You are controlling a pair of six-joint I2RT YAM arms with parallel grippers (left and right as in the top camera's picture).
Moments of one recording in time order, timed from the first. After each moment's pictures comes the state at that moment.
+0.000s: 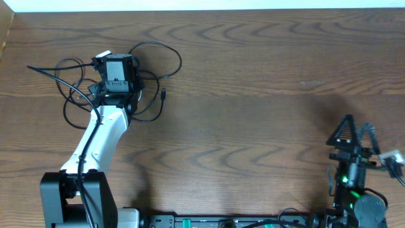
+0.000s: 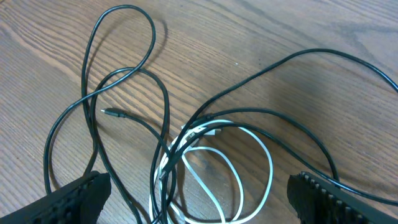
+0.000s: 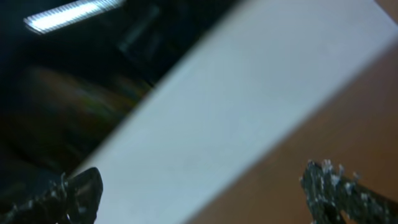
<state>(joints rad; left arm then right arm) -0.01 1.56 0.99 -0.29 -0.44 -0.38 -0.13 0.01 0.08 0.22 0.05 0.81</state>
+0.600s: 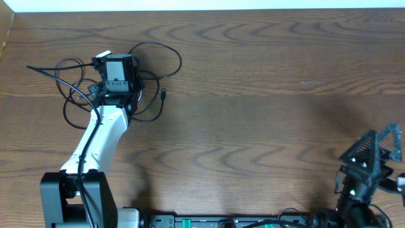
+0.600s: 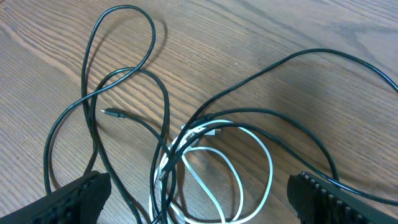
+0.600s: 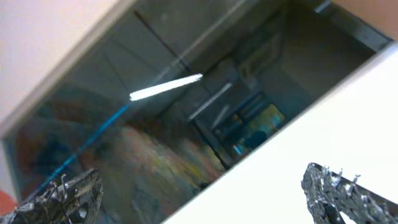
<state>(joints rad) -0.01 1.56 0.99 -0.29 -0.44 -0.38 -0.13 0.01 0.04 0.65 0.06 0.81</state>
